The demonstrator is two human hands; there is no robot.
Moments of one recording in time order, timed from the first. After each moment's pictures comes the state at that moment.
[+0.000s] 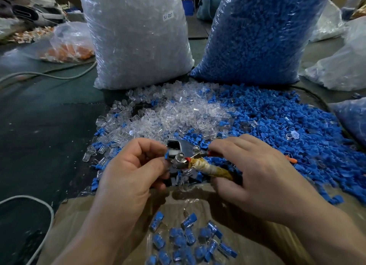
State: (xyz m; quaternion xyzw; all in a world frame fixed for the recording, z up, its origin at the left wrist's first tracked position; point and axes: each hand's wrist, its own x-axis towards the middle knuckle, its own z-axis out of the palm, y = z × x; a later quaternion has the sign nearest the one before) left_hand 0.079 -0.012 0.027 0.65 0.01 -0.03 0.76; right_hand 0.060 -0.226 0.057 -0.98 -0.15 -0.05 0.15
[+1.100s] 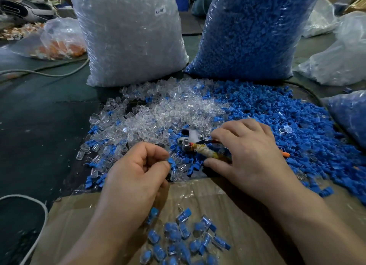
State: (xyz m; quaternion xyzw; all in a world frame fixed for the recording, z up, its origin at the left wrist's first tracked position) left_hand 0.075 -0.016 0.027 0.81 0.00 -0.02 0.58; right_hand 0.080 -0.230 0.048 -0.99 -0.06 -0.06 0.08
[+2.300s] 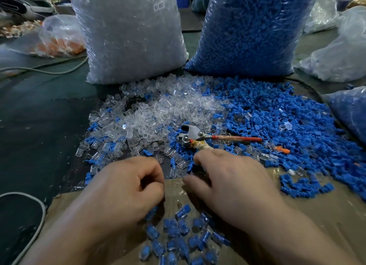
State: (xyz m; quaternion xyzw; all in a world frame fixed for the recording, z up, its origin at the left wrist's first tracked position) left_hand 0.081 0.016 0.041 0.93 -0.19 -0.08 0.30; right_hand 0.053 -0.191 0.048 -0.99 -0.07 -0.01 0.13
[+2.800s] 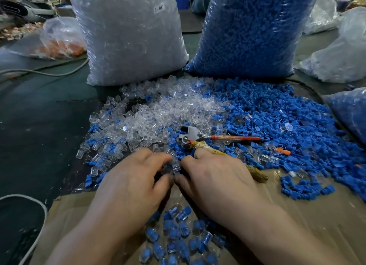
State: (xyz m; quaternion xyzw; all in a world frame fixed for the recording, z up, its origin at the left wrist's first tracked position) left_hand 0.086 -0.001 0.022 0.97 -0.18 0.02 0.19; right_hand 0.069 -0.175 0.033 -0.99 -0.14 -0.03 0.06
